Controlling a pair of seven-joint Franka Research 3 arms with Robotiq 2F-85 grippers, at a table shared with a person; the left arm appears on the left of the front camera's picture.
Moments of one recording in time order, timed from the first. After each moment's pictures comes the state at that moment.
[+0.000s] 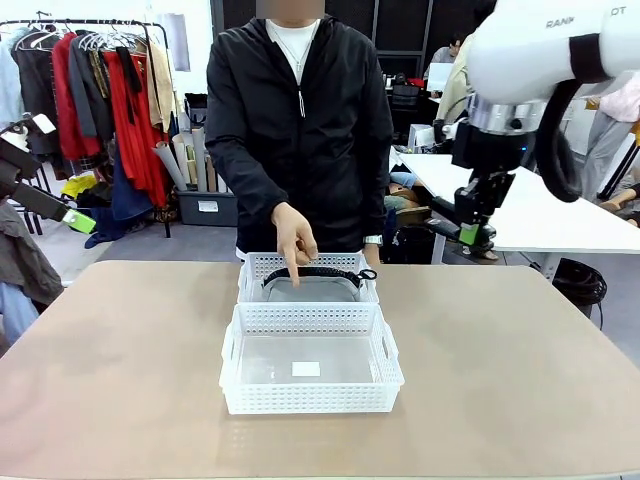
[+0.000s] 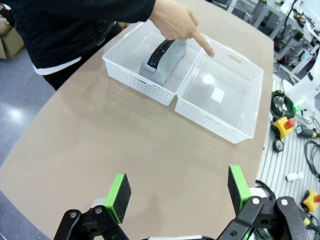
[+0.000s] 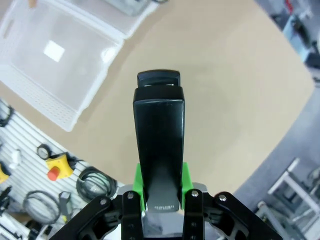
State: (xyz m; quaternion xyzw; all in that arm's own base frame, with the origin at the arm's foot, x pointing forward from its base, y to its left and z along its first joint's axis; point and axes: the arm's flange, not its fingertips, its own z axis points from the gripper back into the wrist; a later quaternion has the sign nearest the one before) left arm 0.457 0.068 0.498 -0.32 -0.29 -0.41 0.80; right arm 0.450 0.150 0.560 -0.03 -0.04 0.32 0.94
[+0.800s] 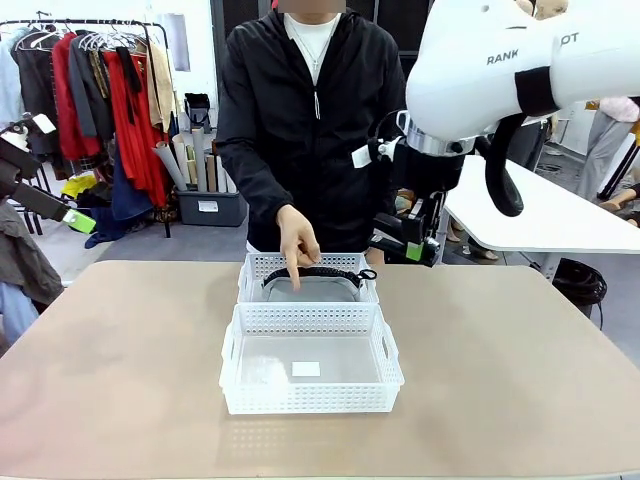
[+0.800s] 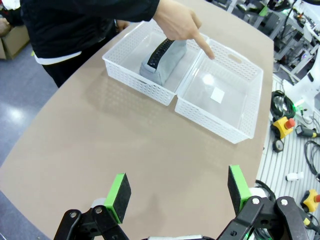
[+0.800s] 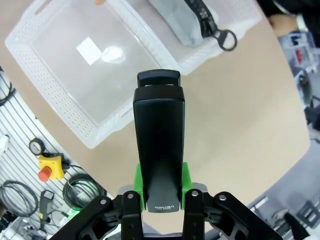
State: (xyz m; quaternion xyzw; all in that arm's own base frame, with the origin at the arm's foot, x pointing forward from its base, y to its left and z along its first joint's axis) left arm 0.457 0.068 0.498 -0.32 -0.29 -0.41 0.80; right arm 0.431 0.239 0.533 -0.04 -0.06 0.45 0.89
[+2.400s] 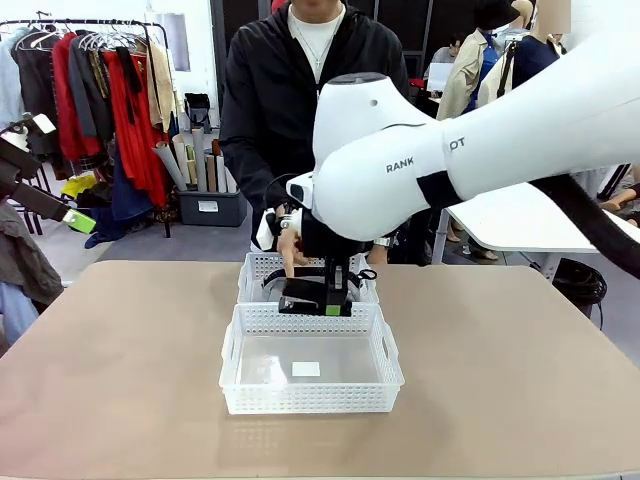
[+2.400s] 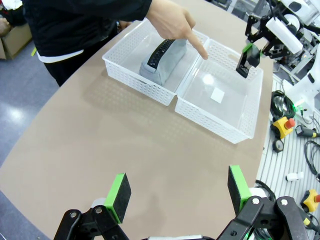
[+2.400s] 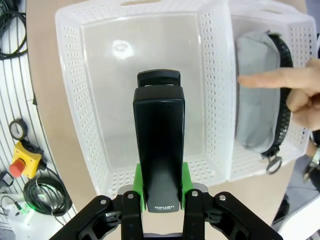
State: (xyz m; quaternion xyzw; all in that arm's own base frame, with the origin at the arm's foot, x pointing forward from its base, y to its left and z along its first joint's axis) left arm 0.457 0.068 0.498 -0.32 -0.29 -0.41 0.80; right arm 0.399 0.365 0.448 -0.05 -0.07 0.67 0.73
